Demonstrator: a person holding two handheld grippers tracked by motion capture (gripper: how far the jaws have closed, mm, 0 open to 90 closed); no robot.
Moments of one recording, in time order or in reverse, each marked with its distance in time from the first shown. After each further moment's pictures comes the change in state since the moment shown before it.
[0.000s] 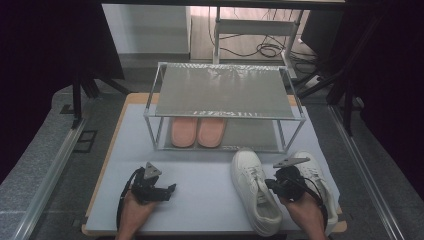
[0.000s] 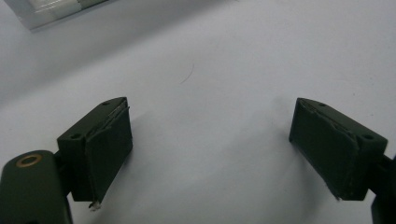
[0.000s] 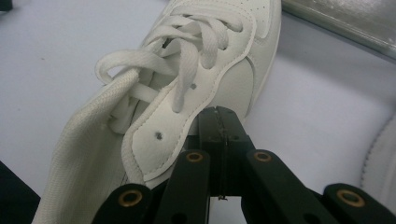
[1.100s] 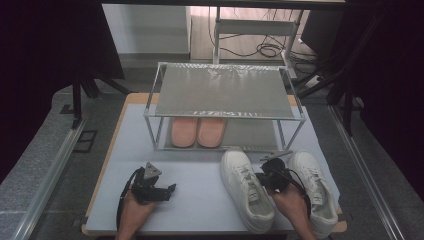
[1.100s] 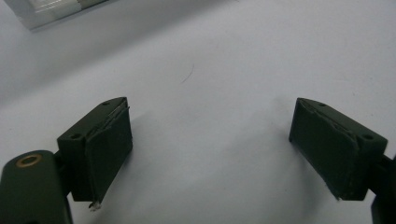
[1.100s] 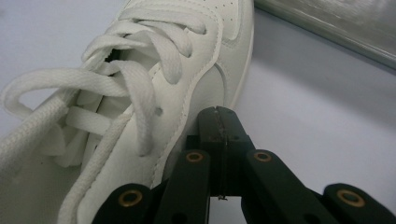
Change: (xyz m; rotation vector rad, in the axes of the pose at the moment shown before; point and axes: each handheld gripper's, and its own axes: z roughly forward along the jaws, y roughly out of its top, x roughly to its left) left arm 0.000 0.000 0.000 0.000 0.000 -0.001; right arm 0.004 0.023 0.038 0.021 0.001 0.002
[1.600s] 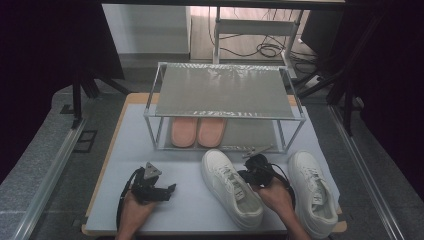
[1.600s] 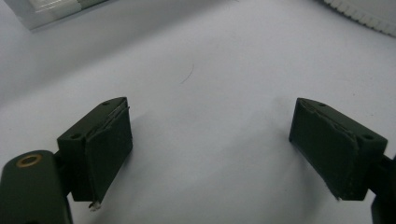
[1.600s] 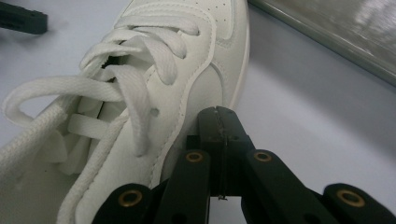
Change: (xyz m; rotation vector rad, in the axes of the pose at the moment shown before) left arm 0.000 0.000 0.000 0.001 0.001 0.003; right arm 0.023 0.026 0.024 -0.008 0.130 -0.111
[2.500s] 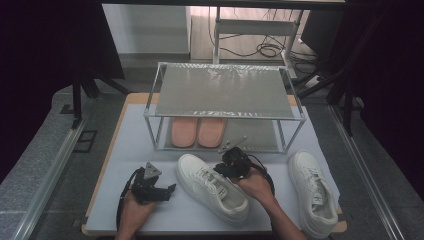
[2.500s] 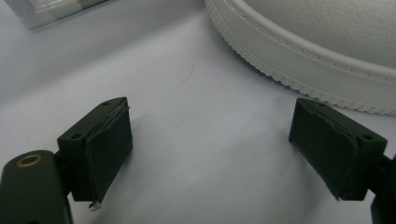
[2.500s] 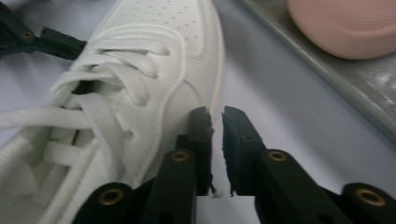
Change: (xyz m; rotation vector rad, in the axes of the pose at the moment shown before) left arm 0.000 0.000 0.000 -0.003 -0.001 -0.004; right arm 0.020 0.043 0.036 -0.017 0.107 -0.175
